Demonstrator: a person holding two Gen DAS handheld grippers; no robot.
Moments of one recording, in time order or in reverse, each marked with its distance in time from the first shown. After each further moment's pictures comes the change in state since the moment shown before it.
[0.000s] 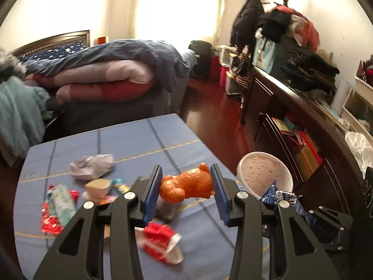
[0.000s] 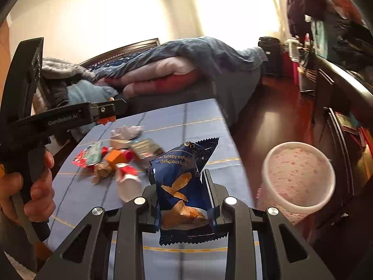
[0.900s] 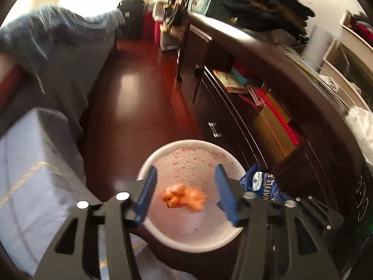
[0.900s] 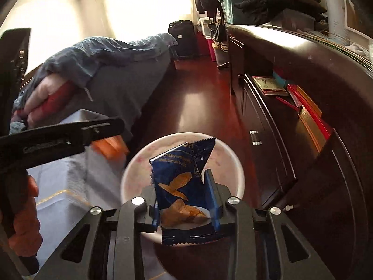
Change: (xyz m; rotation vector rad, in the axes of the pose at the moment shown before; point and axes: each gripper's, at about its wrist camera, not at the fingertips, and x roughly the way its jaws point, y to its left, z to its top) left arm 0.244 -0.205 0.027 0.149 0.306 -0.350; right arm 0.054 -0.214 0.006 0.257 0.041 -0.419
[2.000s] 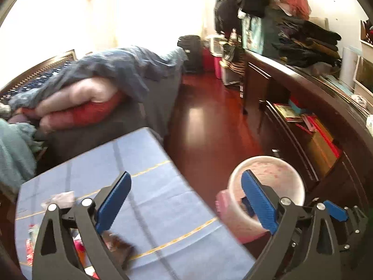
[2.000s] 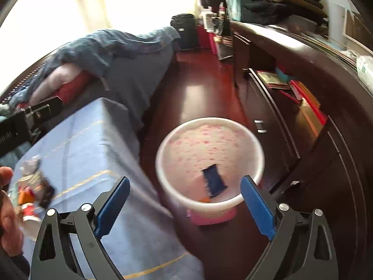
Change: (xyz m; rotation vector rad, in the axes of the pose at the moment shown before) left arm -0.176 0.039 -0.051 -0.014 -0.264 0.470; right arm -0.067 0.081 -0.021 -0.007 0.058 0.023
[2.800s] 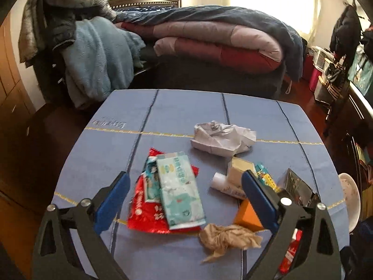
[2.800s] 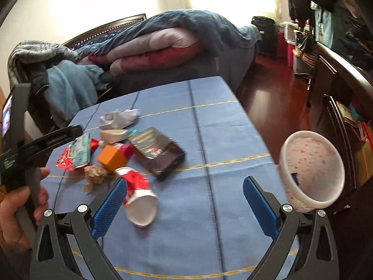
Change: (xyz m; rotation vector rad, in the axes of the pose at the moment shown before) left arm -0.033 0.265 -0.109 -0.462 0.189 0.366; right arm -0.022 0.187 -0.044 -0.291 0.073 0.284
